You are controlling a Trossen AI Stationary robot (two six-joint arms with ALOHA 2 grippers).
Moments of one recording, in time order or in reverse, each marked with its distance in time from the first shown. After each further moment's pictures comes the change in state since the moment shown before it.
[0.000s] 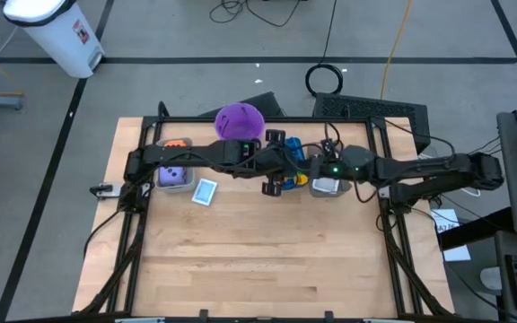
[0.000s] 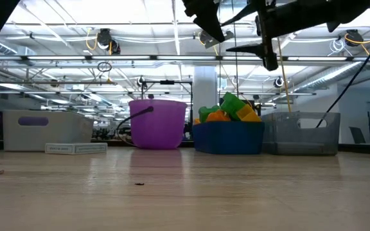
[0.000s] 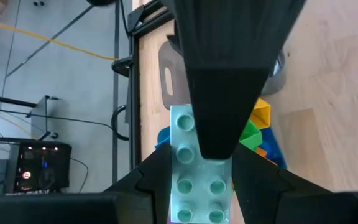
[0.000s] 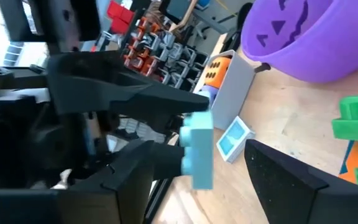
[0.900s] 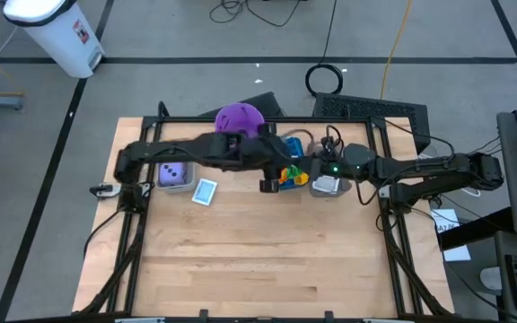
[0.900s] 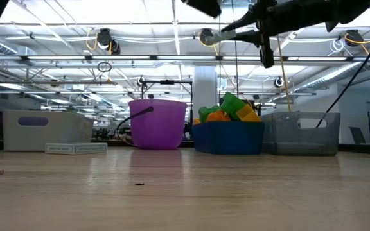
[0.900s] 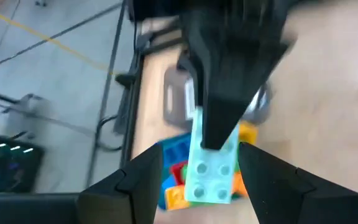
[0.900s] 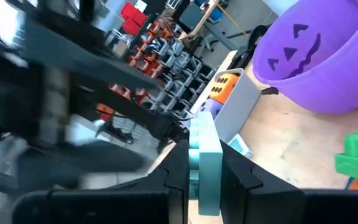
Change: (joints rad) left arm 0.001 -0.083 0.000 0.003 0.061 -0.122; right arm -0.010 0.008 0.001 0.057 0.002 -0.151
